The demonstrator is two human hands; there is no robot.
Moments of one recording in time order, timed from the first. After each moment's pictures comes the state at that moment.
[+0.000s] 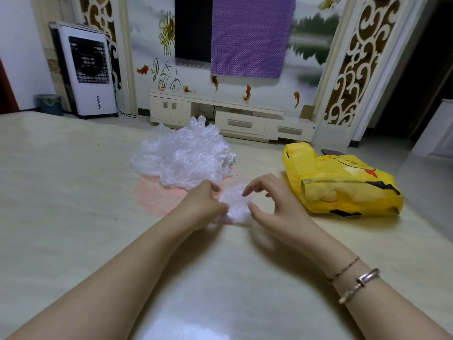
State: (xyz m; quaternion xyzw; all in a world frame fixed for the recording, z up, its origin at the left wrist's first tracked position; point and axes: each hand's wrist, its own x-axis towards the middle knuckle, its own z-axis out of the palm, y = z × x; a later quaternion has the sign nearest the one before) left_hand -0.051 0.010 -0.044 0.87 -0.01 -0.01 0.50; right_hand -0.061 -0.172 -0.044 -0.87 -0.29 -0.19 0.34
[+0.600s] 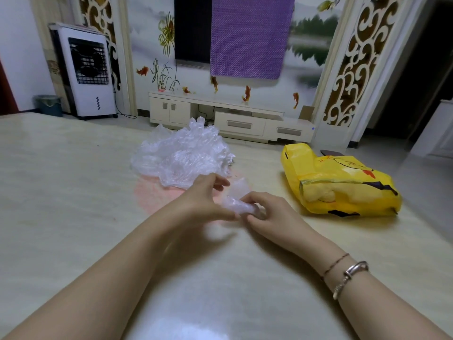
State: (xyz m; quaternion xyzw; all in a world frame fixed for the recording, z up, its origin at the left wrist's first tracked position) left_hand -0.064 0.017 -0.028 0.87 -0.11 0.00 0.48; right_hand -0.059 -0.172 -0.050 -0.91 -0.25 -0.10 0.30
